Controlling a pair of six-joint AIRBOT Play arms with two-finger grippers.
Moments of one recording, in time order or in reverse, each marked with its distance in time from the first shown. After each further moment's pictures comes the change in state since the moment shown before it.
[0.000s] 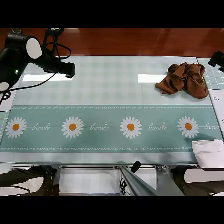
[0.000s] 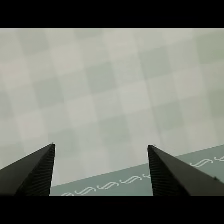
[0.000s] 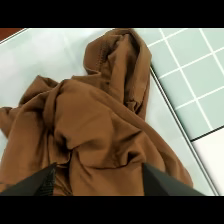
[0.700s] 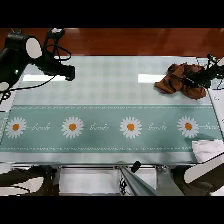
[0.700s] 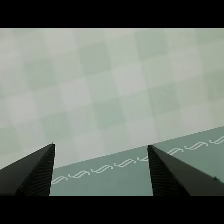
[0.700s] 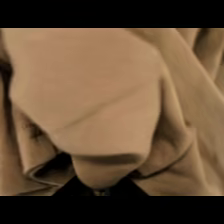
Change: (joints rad) left arm 0.000 0.000 0.002 -0.021 -0.067 -0.003; right arm 0.051 -0.304 0.087 0.099 0.211 -0.095
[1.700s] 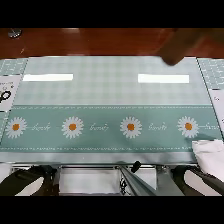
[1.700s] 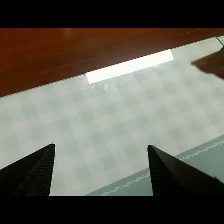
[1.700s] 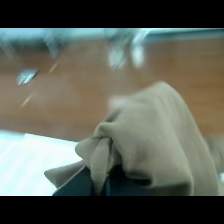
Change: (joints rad) left arm 0.000 0.360 0.519 -0.237 -0.249 -0.003; right arm 0.067 0.784 0.196 0.551 0.096 -0.282
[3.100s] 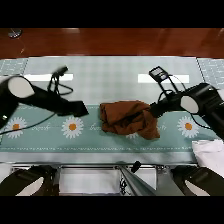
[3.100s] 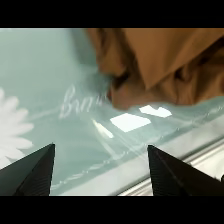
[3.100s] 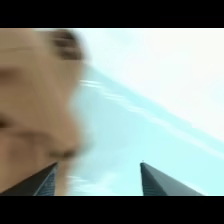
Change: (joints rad) left arm -0.027 0.016 -1.152 -0.329 0.245 0.027; right arm 0.731 0.123 -0.937 -0.983 -0.100 0.333
